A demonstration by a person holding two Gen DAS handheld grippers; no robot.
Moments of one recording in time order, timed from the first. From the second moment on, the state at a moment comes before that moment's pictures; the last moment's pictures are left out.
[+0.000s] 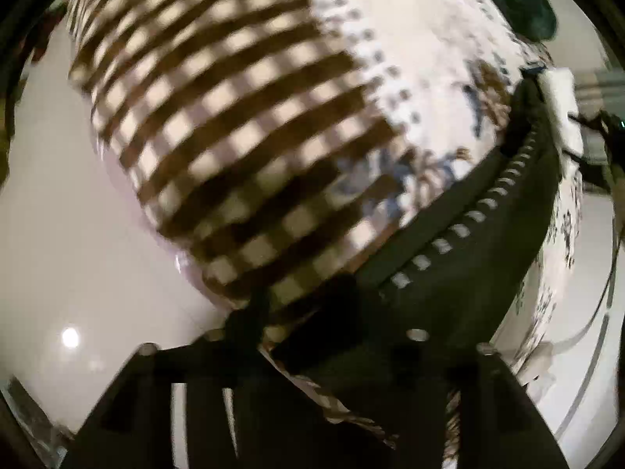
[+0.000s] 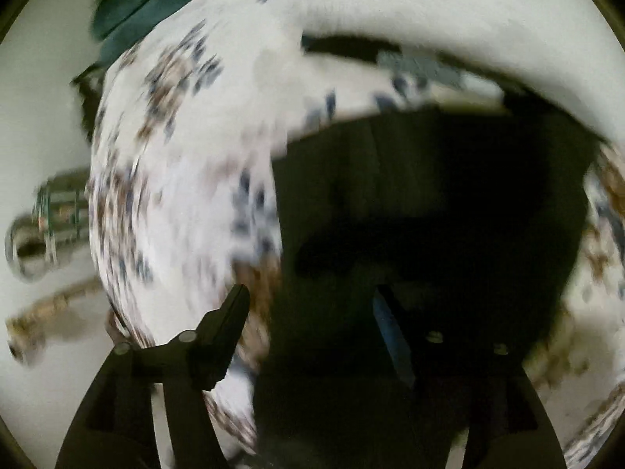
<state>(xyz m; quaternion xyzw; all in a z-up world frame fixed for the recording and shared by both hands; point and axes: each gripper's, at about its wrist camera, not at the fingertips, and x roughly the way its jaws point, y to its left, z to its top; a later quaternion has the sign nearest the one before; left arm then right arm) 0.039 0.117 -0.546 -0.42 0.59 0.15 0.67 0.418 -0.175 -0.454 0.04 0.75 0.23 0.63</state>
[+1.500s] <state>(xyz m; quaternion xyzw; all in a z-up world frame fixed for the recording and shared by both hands) 0.322 0.109 -0.447 -0.31 0.55 -0.08 0.77 0.196 -0.376 -0.485 0.23 0.72 0.07 0.65</state>
